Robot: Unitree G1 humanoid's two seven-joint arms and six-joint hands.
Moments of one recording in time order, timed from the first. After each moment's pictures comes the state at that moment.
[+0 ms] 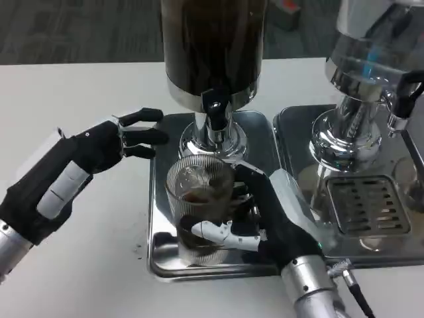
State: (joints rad) left arm -0.18 0.43 0.19 0.55 -0.37 -0.66 -0.89; right arm -0.01 -0.03 0.40 0.12 -0.51 -0.04 -0.22
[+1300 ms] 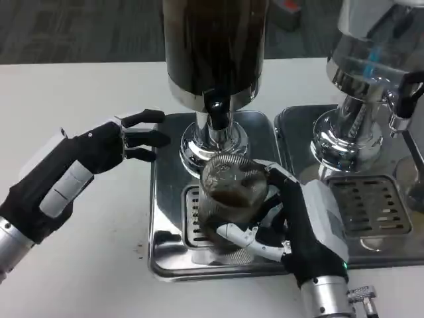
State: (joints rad) left arm -0.19 0.43 0.19 0.56 -0.35 -0.66 -0.88; right arm 0.07 -0.04 0.37 0.15 -0.59 -0.14 -0.44
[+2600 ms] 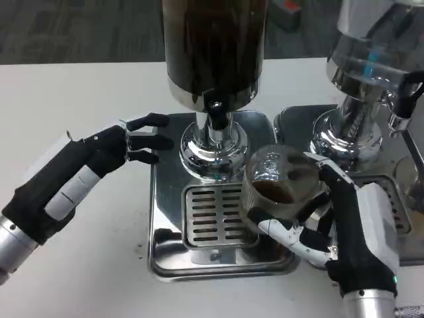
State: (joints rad) left arm -0.21 0.43 0.18 0.61 -0.31 -0.72 -0.87; right arm 0.23 -0.07 0.27 -0.07 -0.60 -0.14 -0.45
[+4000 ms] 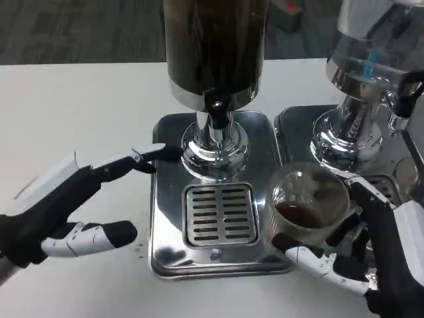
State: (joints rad) left arm -0.11 0.56 0.13 0.54 -0.15 -1.09 -0.78; right arm 0.49 -0.13 0.20 -0.40 -0.62 -0.11 -0.27
